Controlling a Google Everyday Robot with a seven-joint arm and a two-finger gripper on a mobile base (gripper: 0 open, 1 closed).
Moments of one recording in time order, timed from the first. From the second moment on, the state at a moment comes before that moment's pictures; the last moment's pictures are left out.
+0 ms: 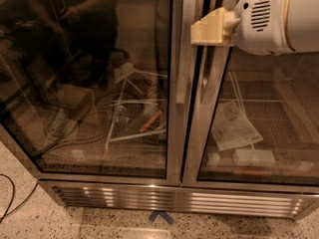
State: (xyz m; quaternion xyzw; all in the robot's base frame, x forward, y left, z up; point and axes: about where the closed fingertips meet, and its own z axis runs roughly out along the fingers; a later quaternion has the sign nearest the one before) arm 0.489 -0.078 1.052 -0.16 0.84 0.26 0.45
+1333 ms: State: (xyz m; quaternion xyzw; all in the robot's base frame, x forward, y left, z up) arm 0.497 -0.078 1.042 -0.11 0.85 0.20 0.48
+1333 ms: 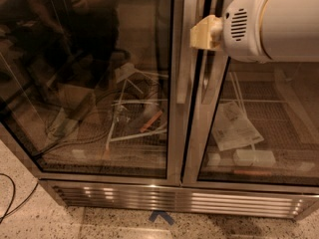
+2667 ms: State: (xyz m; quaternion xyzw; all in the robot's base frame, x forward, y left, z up) arm 0.527 -0.100 1.020 -0.08 0.85 0.12 0.50
